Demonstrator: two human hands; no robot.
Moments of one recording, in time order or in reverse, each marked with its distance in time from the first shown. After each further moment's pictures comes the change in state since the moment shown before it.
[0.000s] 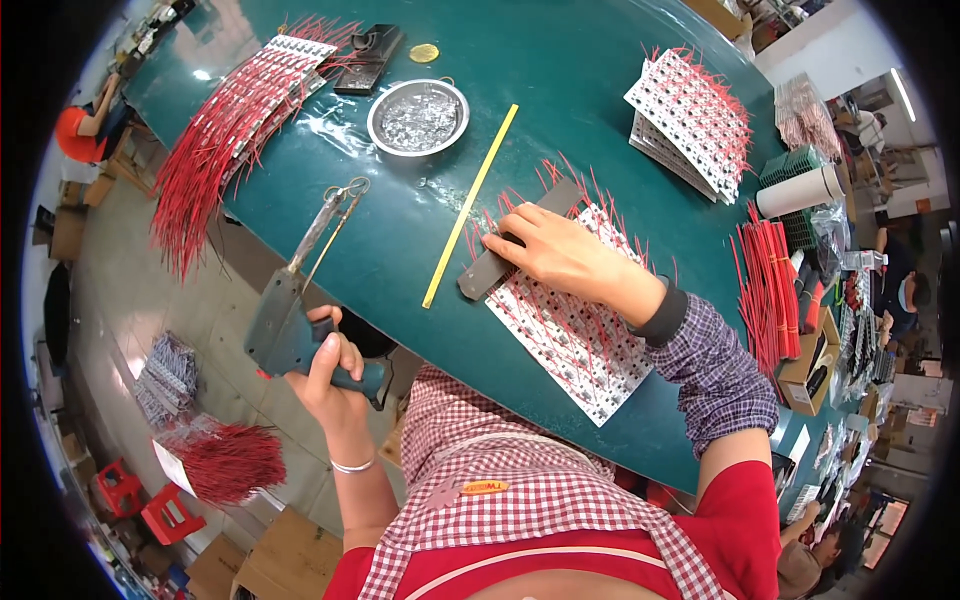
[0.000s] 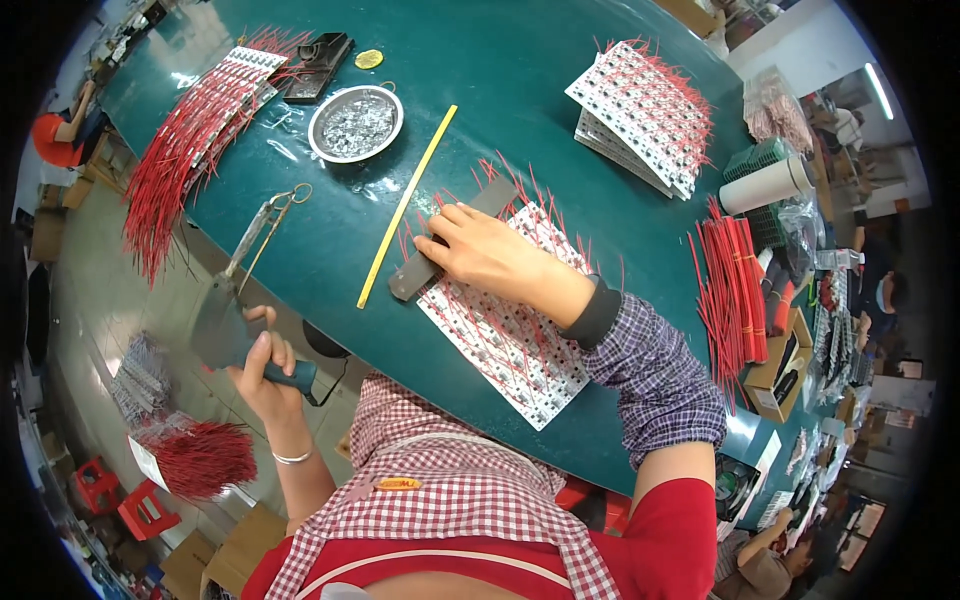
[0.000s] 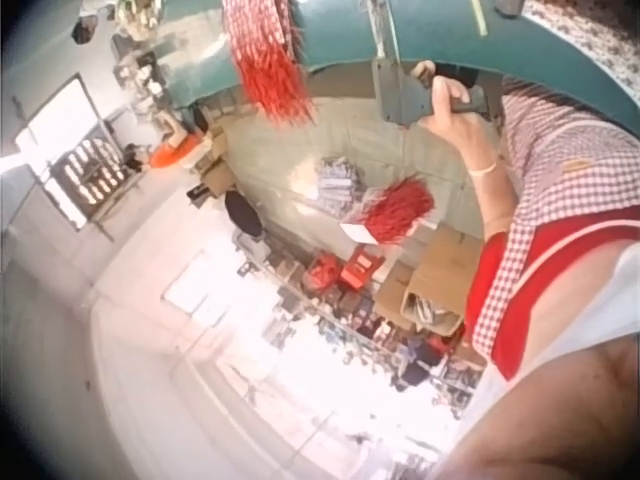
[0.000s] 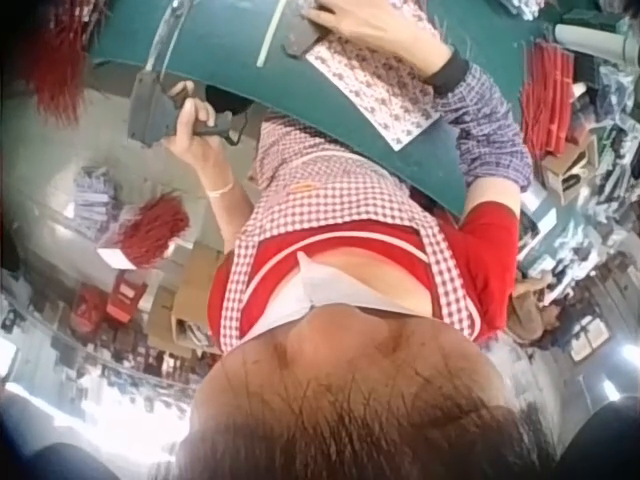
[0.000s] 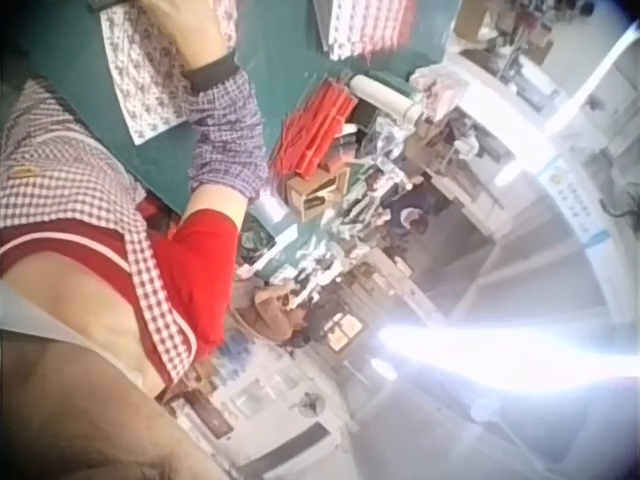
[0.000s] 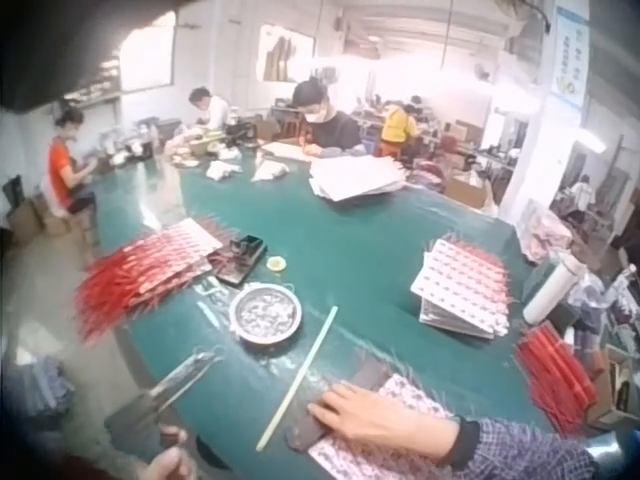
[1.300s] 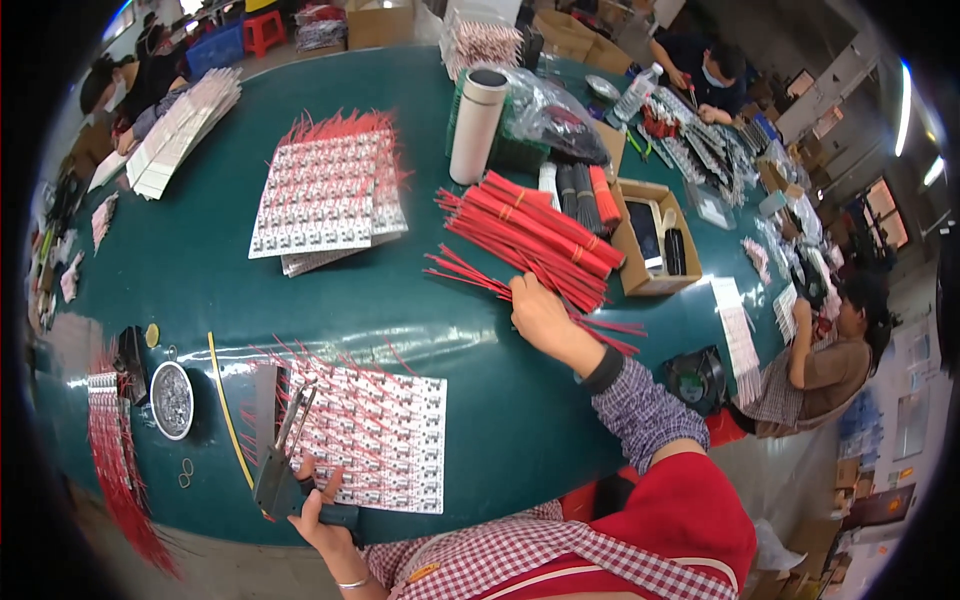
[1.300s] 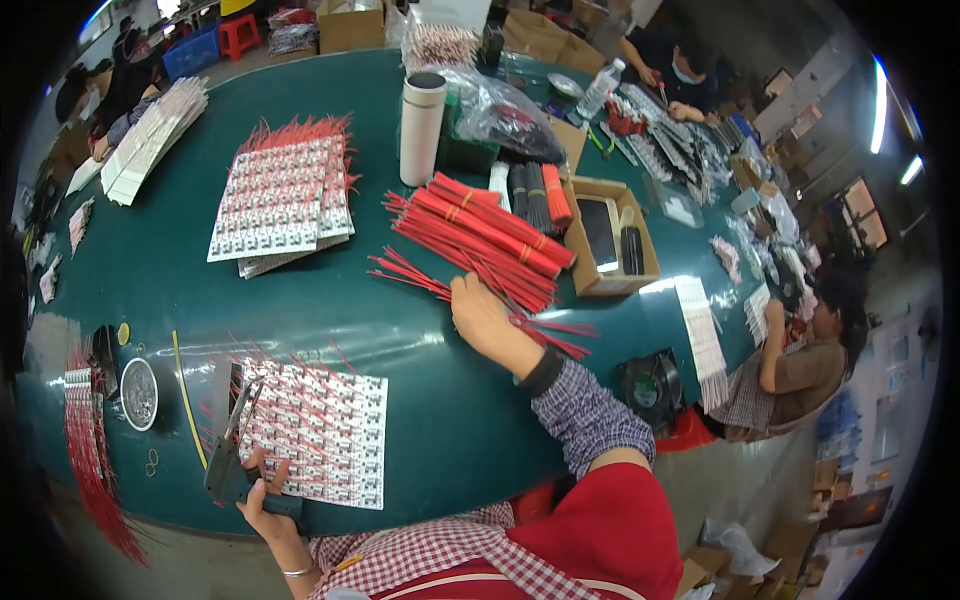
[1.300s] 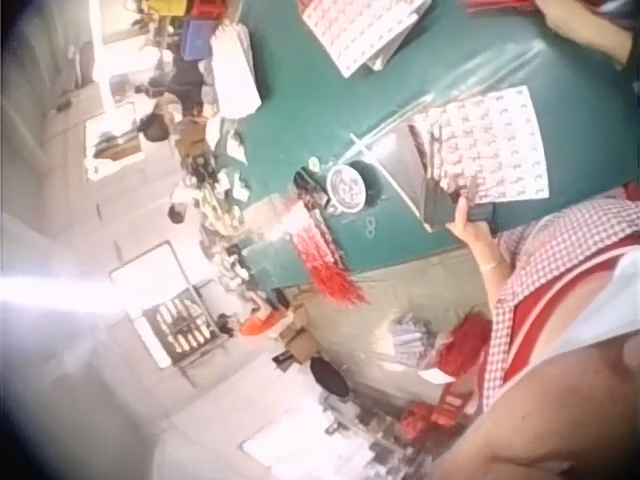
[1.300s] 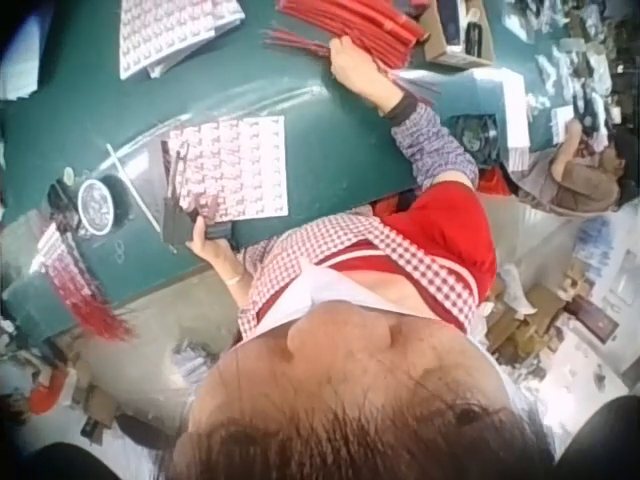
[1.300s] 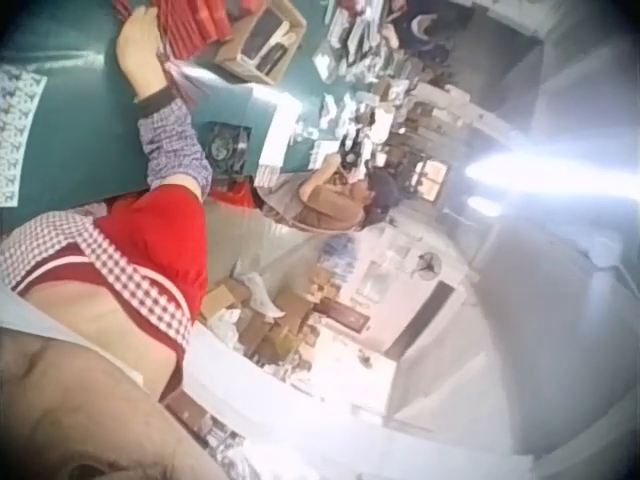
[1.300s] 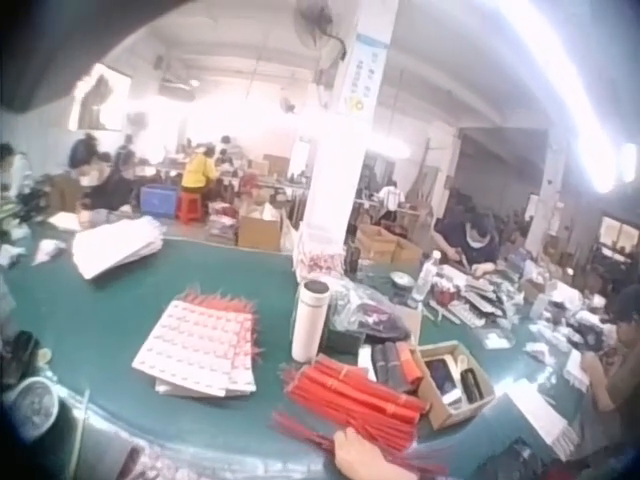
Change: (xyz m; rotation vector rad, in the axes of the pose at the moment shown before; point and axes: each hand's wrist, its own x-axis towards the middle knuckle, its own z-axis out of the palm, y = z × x) left_hand -0.047 -0.123 0.089 0.037 -0.428 -0.381; right_hand -0.358 -0.023 -0.009 -0.164 0.221 1.421
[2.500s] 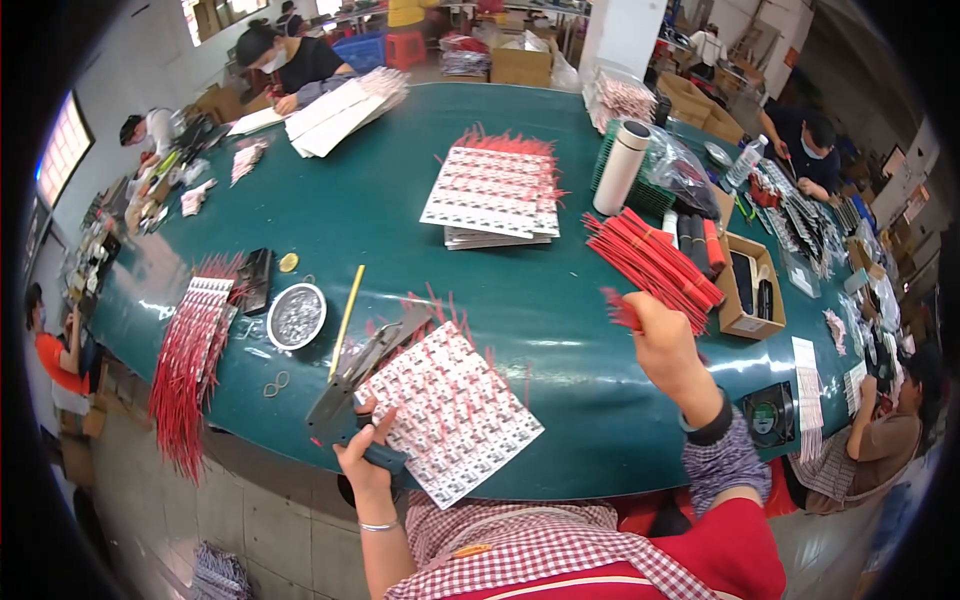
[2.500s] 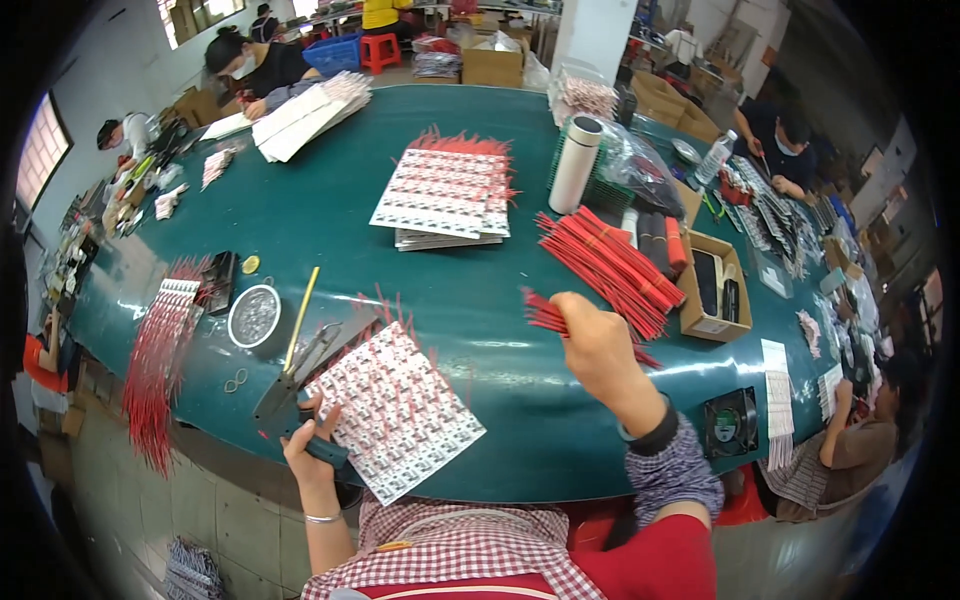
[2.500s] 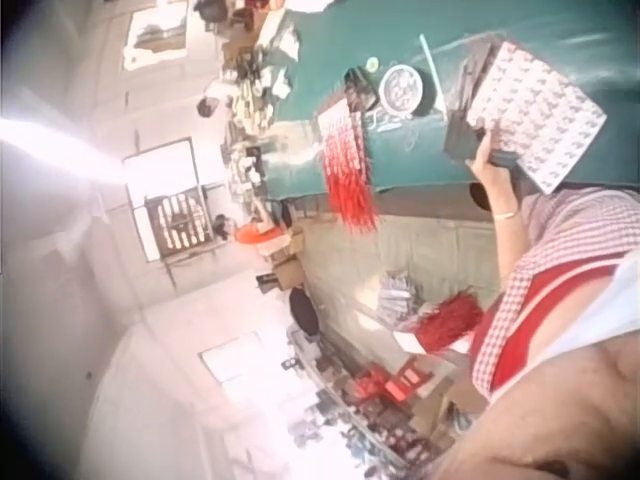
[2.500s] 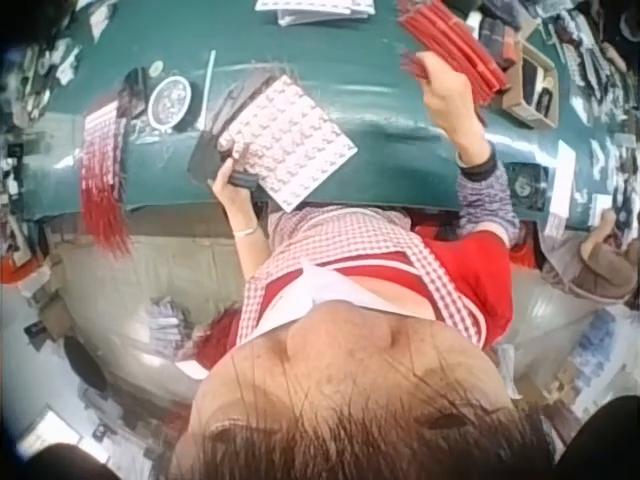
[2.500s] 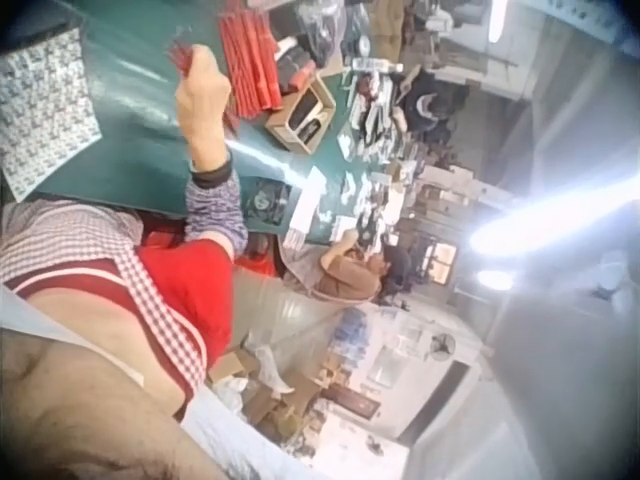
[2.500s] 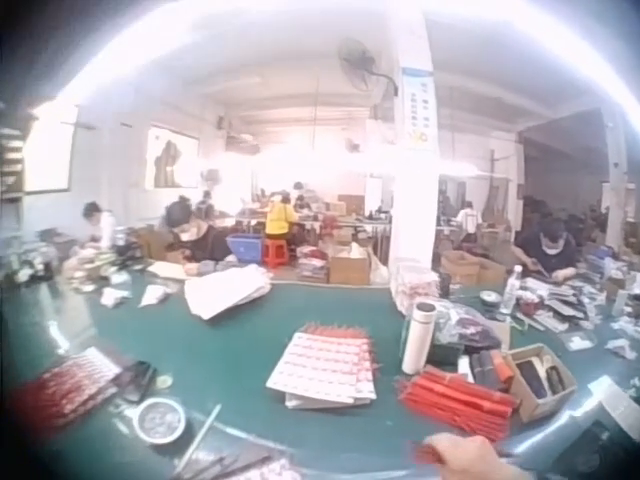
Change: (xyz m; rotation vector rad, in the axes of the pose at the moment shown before) left_hand 0.024 0.033 -0.034 -0.288 -0.056 0.145; right_hand -0.024 -0.118 -0.123 0.171 0.407 -0.443
